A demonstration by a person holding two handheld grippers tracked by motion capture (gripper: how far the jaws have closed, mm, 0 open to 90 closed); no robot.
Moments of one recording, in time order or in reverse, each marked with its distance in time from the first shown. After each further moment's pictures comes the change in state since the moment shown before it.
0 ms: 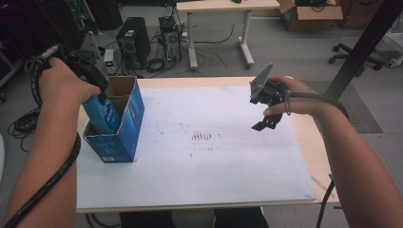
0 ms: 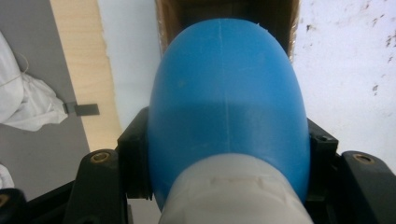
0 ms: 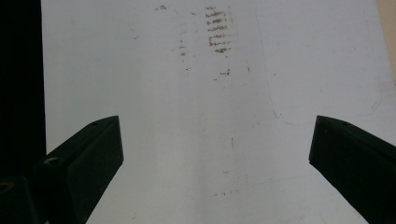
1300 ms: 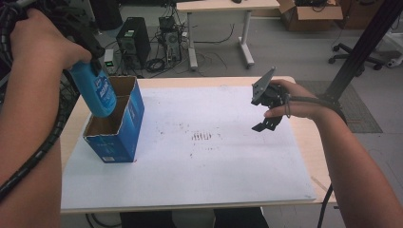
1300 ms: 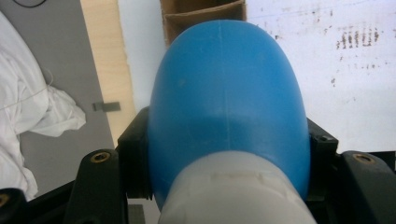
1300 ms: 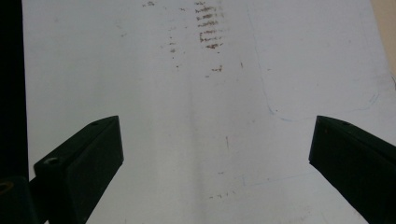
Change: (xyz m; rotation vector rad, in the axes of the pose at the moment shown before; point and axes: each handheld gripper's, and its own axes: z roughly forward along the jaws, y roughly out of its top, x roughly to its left) left arm -0.018 -0.007 -0.103 -0.042 0.032 0.037; right arm -0.005 -0.012 0.009 -0.027 -0.020 0.019
